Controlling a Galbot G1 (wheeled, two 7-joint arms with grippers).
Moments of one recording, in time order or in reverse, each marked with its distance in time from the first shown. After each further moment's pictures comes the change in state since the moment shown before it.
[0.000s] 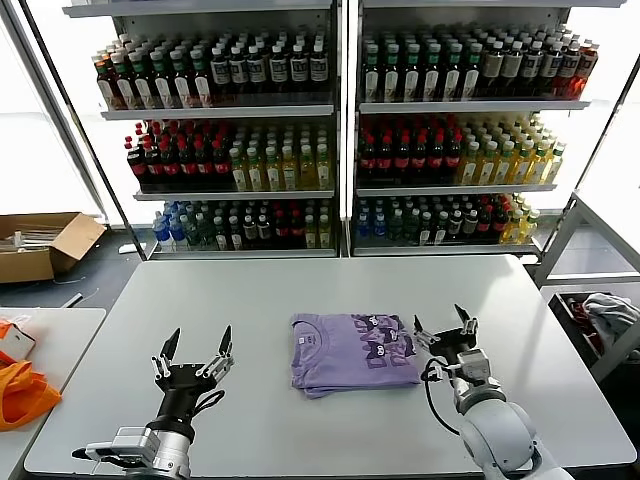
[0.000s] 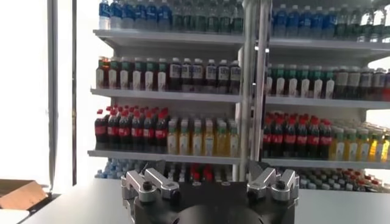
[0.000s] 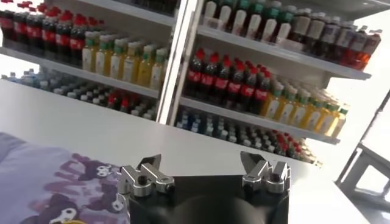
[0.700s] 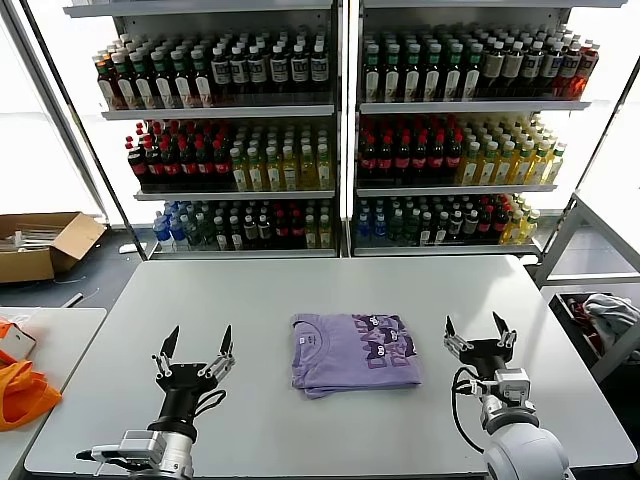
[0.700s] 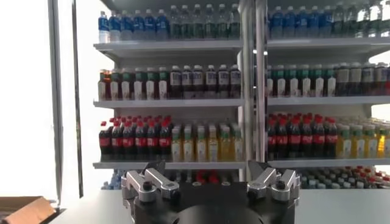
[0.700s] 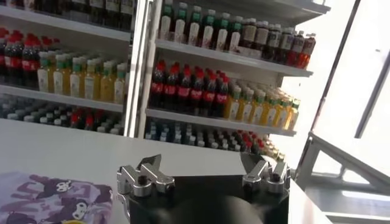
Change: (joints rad) left arm -0.001 -0.004 0.011 0.020 0.075 -0.044 -0.006; right arm -0.148 0.059 0.151 0.111 -0.001 0.036 0.037
